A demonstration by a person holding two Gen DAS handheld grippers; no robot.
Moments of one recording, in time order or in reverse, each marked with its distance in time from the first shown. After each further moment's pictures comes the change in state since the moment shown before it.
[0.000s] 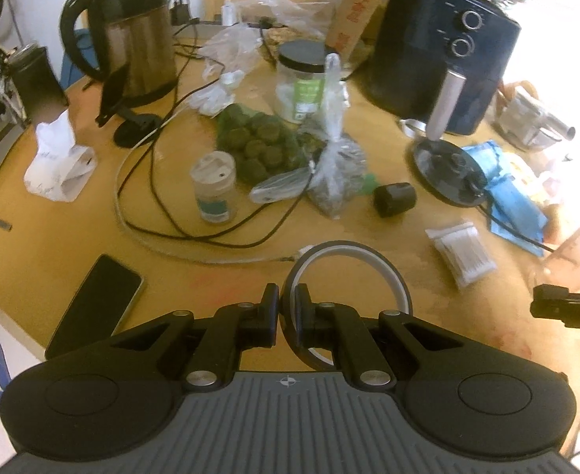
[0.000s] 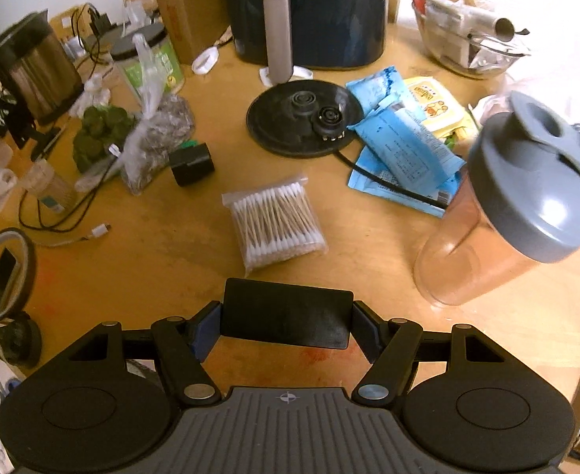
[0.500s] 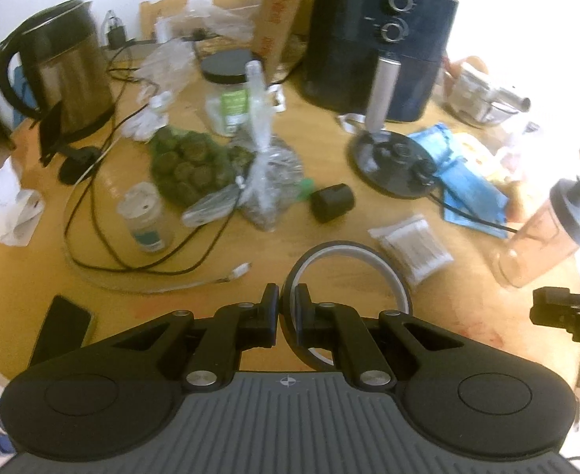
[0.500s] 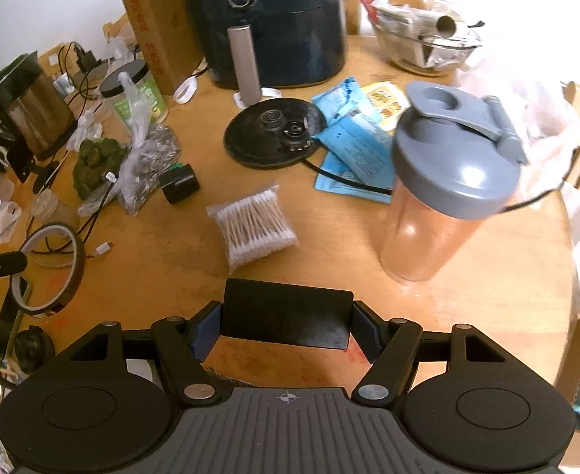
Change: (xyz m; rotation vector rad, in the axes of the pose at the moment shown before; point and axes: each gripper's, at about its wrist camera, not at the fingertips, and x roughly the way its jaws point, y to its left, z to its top) left arm 0.006 -0.053 0.013 0.131 -0.002 -0.080; right arm -0.041 -0.026 -0.024 0.098 -0.060 -0.002
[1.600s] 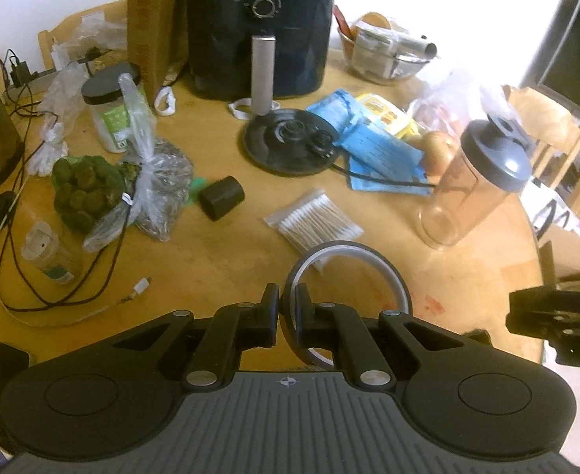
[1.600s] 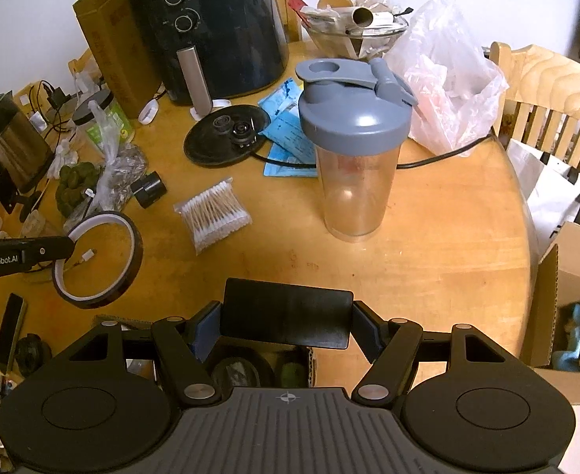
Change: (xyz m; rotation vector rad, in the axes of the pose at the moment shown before) left arm 0.009 -0.074 -0.001 0.194 0.050 -0.142; right arm -0.041 -0.032 -0.048 0.128 -0.048 -0.048
